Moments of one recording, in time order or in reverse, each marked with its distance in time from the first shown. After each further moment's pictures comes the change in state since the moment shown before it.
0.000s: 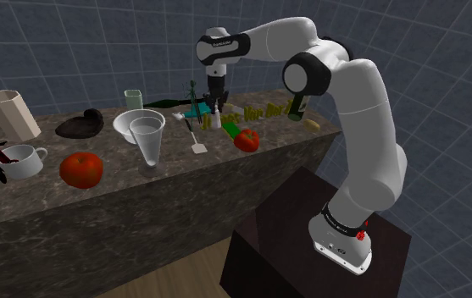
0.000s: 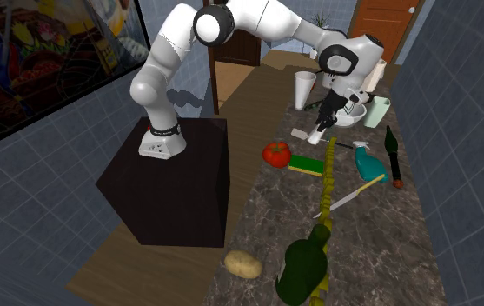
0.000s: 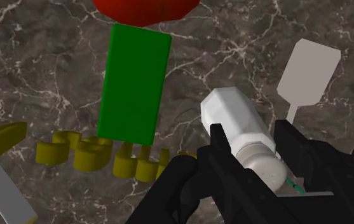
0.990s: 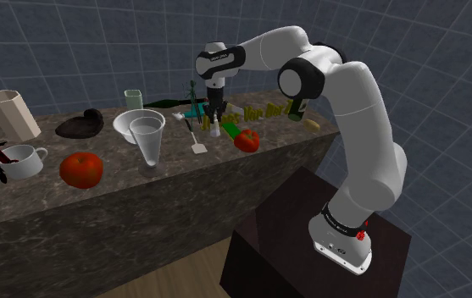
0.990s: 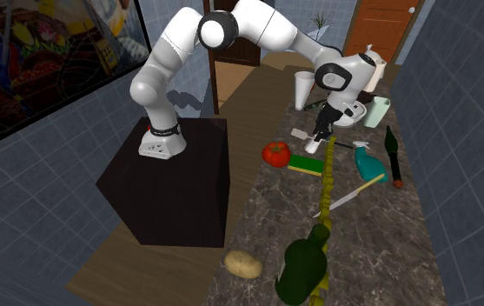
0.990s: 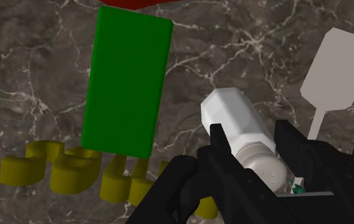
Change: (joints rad) arm 0.000 0.055 0.007 -0.048 0.012 0.102 -0.011
